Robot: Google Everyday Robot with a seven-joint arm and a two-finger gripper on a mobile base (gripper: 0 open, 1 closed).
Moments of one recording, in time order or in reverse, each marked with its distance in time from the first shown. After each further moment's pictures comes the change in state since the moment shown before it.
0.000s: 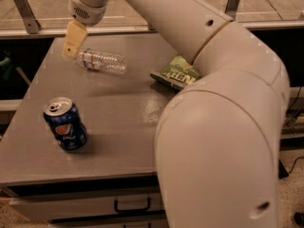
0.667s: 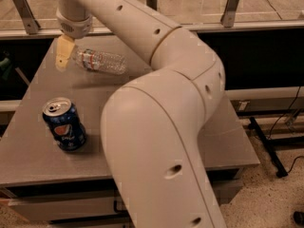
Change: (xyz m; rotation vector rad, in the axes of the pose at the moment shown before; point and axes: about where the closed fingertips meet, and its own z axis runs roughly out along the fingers) arm -0.003 -0.003 0.076 -0.017 0.171 0.073
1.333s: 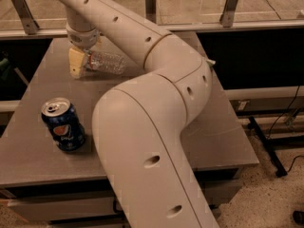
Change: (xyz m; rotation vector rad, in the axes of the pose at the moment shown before) arm 0.027 -0.005 0.042 -0.029 0.121 0.044
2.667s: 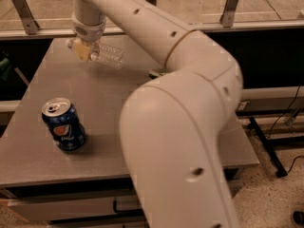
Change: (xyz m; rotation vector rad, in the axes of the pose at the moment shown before) arm 0.005 -0.003 -0.037 0.008 -0.133 0.000
